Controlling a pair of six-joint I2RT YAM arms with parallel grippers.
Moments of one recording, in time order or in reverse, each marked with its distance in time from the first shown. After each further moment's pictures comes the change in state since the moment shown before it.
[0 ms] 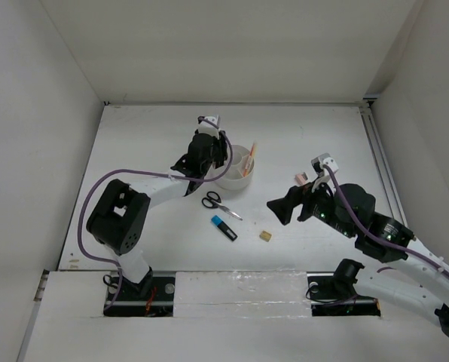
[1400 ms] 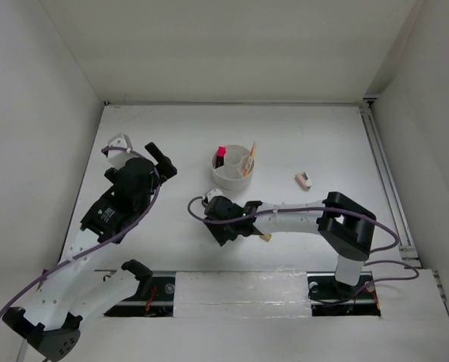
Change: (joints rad) left arm 0.009 -0.871 0.017 -1.093 -0.382 -0.516; right arm 0.237 1.151 0.254 0.111 0.037 -0.026
